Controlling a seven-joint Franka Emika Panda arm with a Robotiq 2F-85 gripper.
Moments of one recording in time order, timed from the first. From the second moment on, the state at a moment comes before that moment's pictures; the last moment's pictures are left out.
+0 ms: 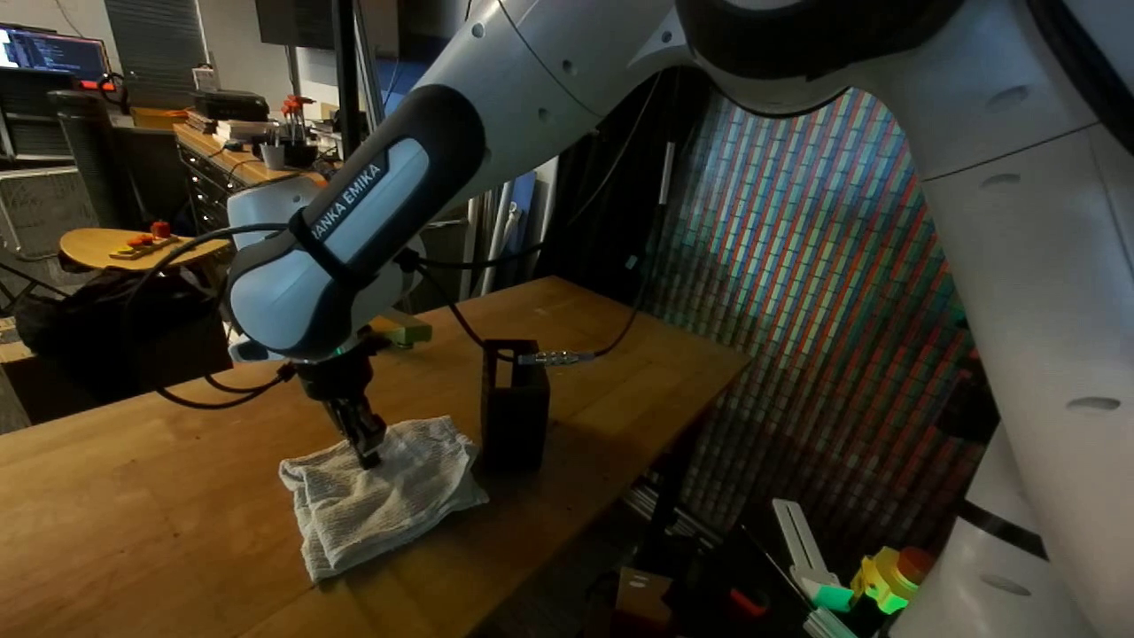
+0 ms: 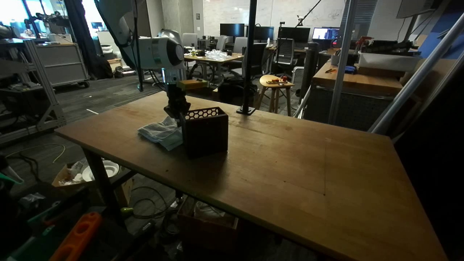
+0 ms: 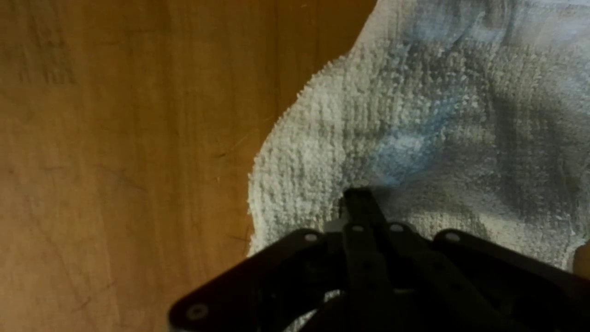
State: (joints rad) arm 0.10 0.63 0.18 -1.78 -0.30 2.21 -1.10
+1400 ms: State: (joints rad) arm 0.31 1.02 0.19 -1.04 -0.27 1.85 -0.99
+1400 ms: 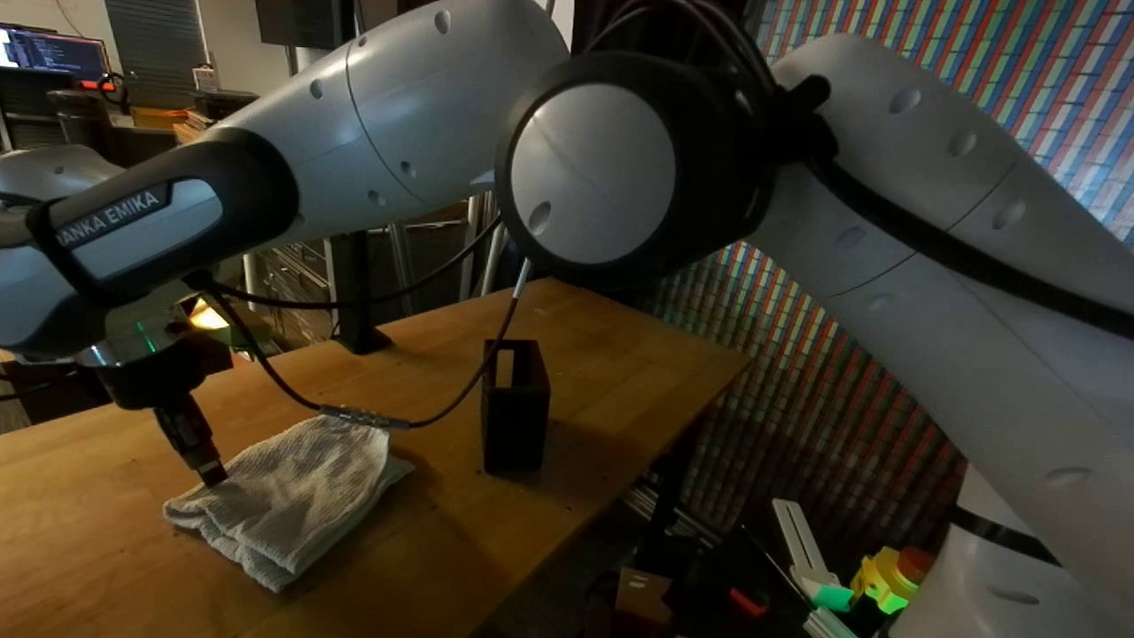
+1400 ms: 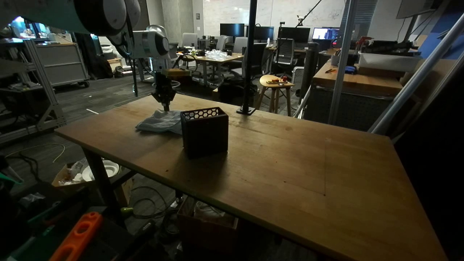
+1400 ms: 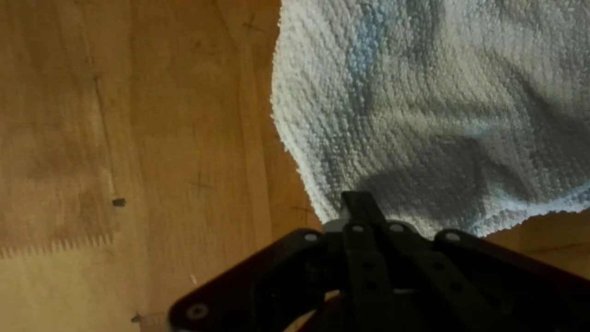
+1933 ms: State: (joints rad) arm 0.33 1.06 0.19 -0.97 -0.26 1.78 -0.92
